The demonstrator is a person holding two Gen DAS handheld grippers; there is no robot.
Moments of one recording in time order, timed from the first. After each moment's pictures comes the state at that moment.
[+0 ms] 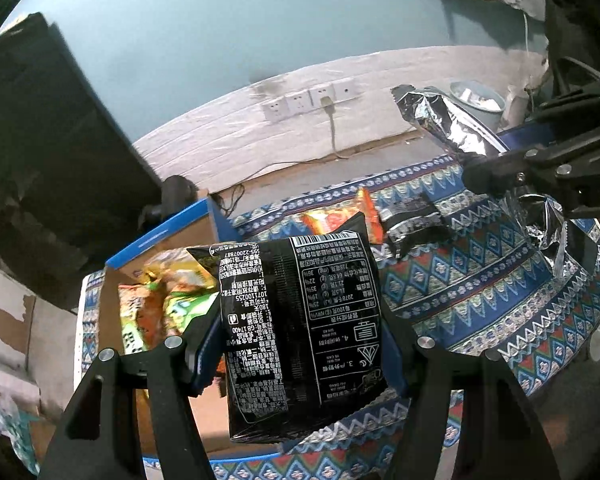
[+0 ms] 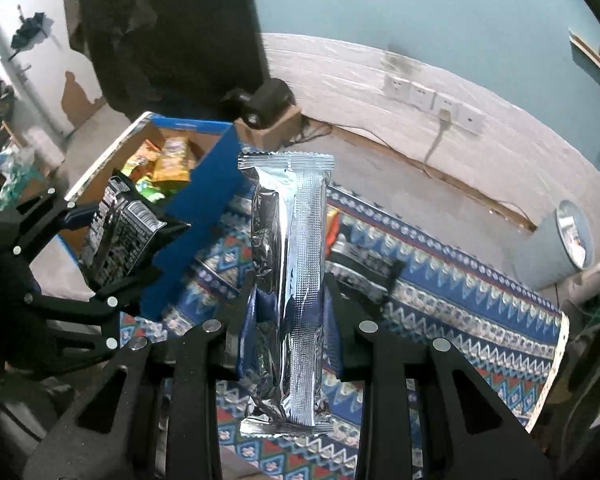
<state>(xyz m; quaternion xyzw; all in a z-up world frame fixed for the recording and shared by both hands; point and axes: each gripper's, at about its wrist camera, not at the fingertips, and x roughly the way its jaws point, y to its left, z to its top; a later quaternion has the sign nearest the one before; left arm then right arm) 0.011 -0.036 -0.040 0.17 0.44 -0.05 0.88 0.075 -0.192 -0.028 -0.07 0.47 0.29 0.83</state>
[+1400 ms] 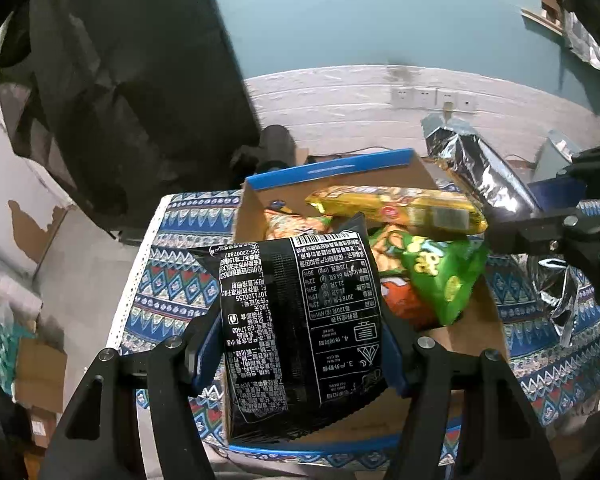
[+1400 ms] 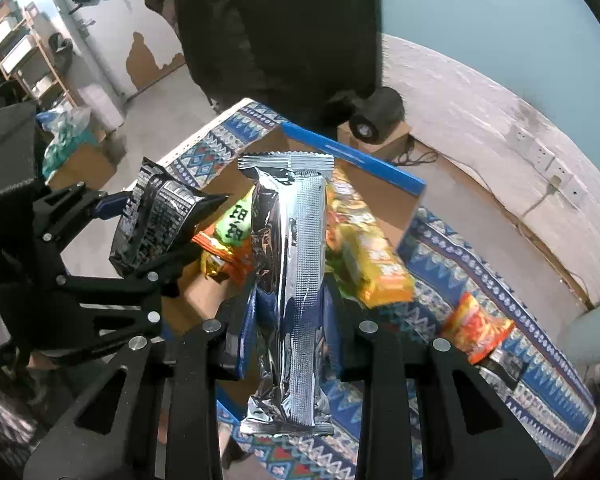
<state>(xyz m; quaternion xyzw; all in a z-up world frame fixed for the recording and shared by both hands) 0.011 0.164 -0.046 0.07 0.45 0.08 0.88 0.084 0.024 -0.024 -0.11 0.47 0.40 0.78</state>
